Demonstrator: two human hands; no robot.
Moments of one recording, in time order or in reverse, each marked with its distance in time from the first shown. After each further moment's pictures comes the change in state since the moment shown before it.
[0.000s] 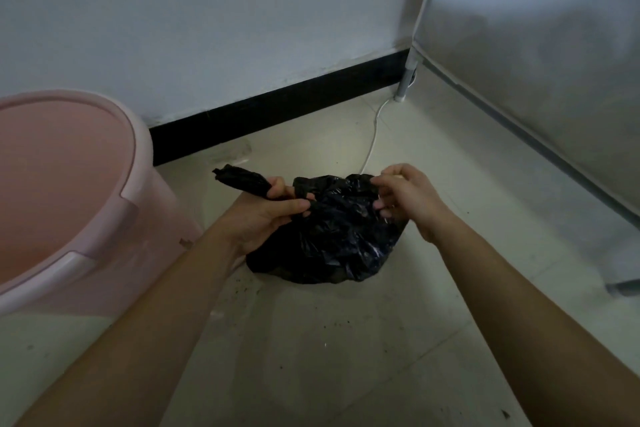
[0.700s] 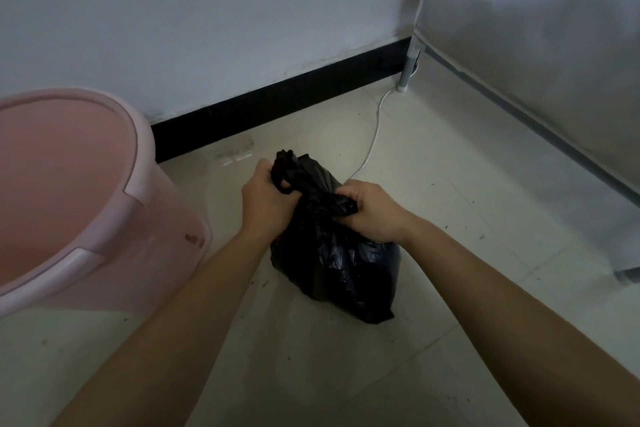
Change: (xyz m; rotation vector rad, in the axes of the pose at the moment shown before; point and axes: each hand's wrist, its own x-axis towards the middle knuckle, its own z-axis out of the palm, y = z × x) left_hand 0.013 -0.017 0.013 0.752 0.632 0.189; right_hand 0.001 0.024 0.041 -0.696 -0.310 -0.589
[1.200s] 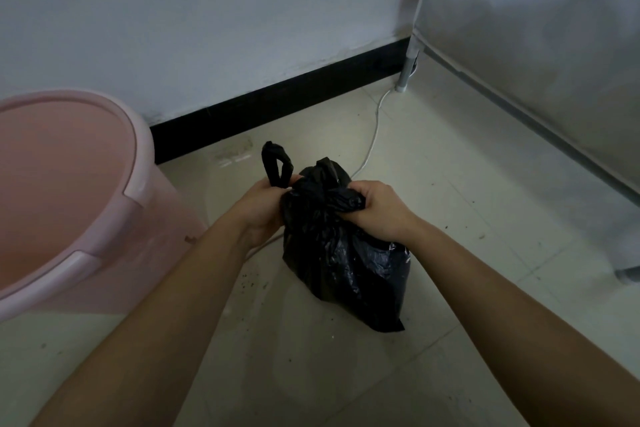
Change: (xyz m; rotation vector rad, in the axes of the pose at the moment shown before) left_hand 0.005 0.012 -0.017 -0.526 -0.552 -0.380; right_hand -0.002 0.013 0.003 0.190 0.105 0.169
